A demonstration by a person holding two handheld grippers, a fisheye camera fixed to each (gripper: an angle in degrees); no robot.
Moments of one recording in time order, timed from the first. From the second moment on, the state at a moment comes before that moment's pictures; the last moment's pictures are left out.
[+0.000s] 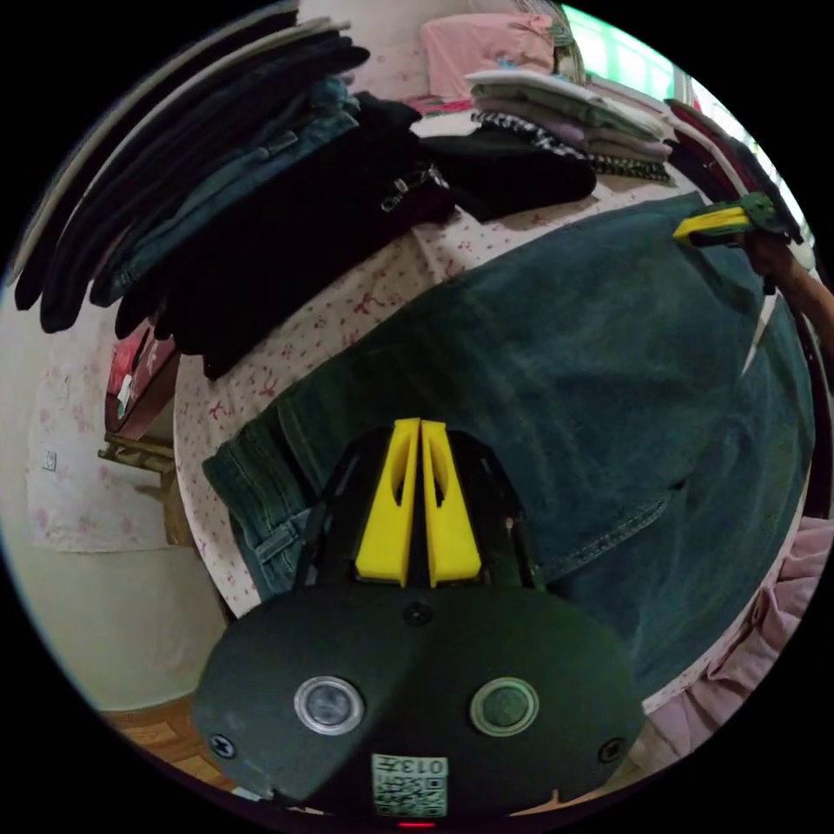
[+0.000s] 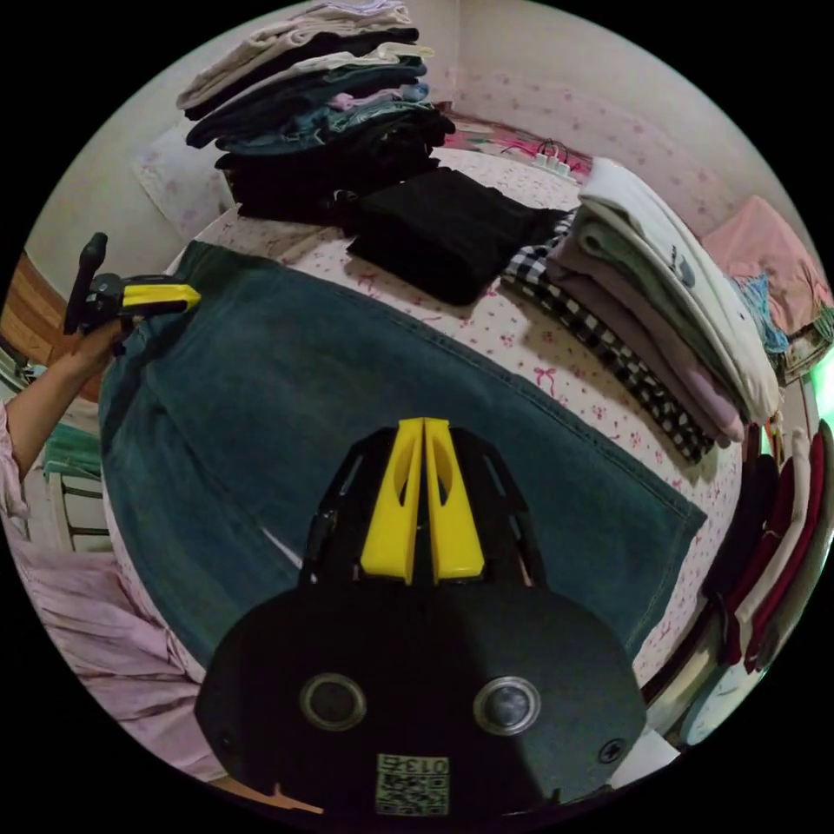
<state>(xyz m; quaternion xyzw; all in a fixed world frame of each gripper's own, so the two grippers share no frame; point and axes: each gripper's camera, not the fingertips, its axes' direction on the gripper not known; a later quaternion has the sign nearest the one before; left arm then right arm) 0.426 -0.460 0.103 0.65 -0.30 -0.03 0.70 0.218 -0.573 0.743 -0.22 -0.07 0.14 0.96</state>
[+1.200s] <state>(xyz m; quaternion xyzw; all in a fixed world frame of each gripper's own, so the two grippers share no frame) 0.407 -0.459 0.006 0.47 -0.44 0.05 0.76 0.311 -0.576 0.751 -0.36 -0.11 0.00 0.93</state>
